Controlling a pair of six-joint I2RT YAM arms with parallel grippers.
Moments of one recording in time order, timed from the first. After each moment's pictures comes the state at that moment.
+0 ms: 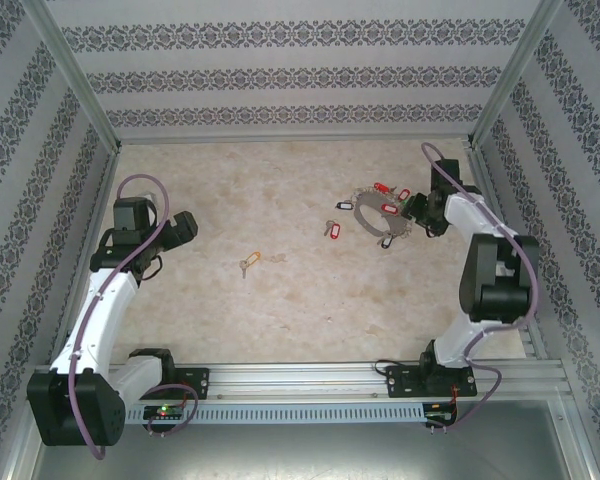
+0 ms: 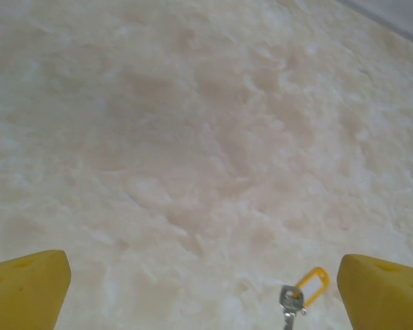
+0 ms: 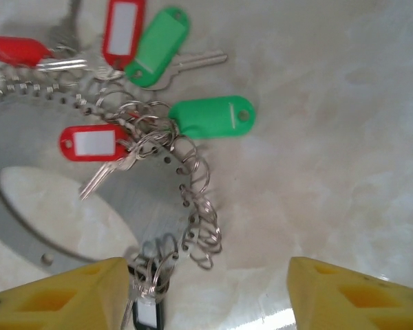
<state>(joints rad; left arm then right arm) 0.07 1.03 0.83 -0.56 0.09 -0.38 -0.09 1.75 1.19 -0.61 -0.08 0.48</state>
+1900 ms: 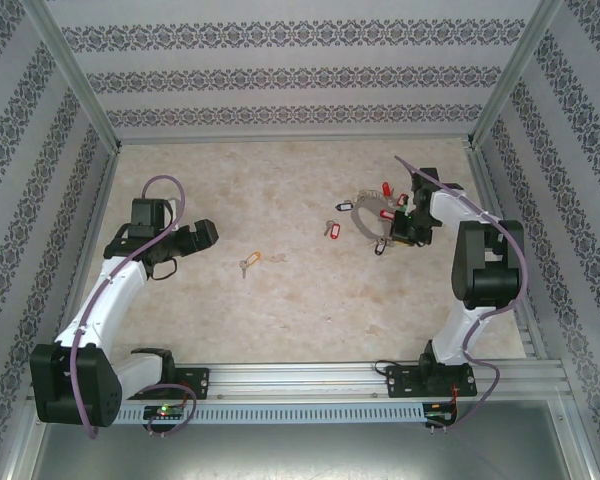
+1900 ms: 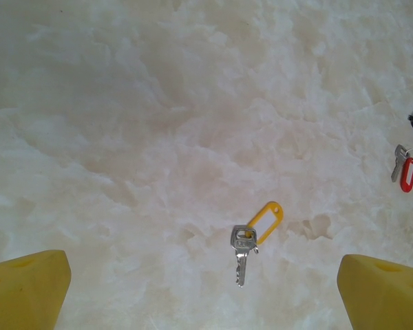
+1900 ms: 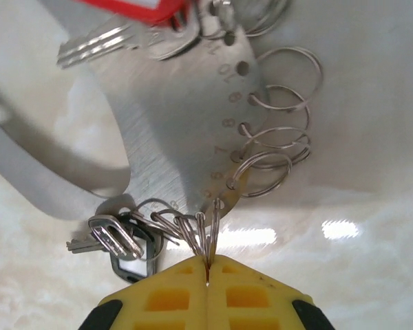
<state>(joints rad) -0.01 1.14 0.82 -0.58 0.26 -0.39 0.01 1.81 1.21 -0.82 -0.21 0.27</state>
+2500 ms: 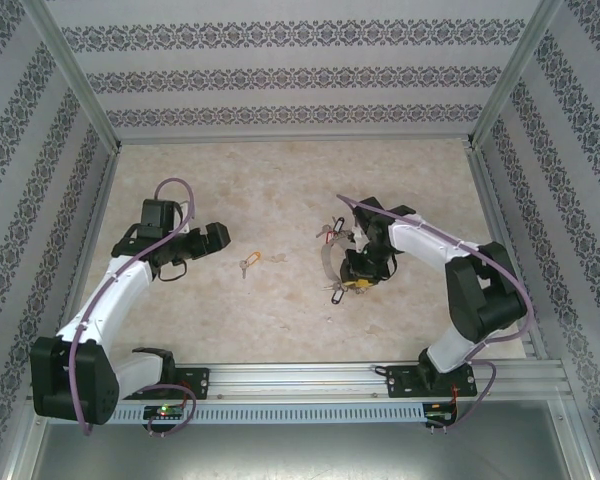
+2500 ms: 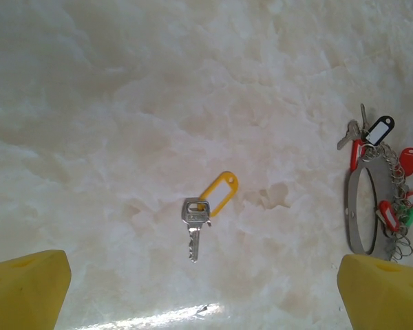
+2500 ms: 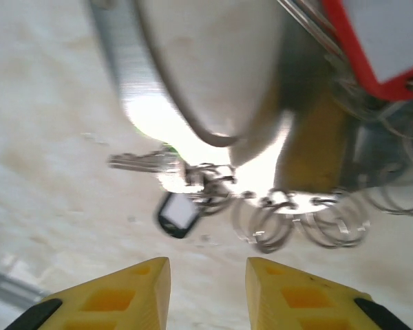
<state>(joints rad) -0.08 1.16 0.81 -0.55 0.35 -0.46 0.40 1.62 1.03 -0.93 -0.40 0.40</state>
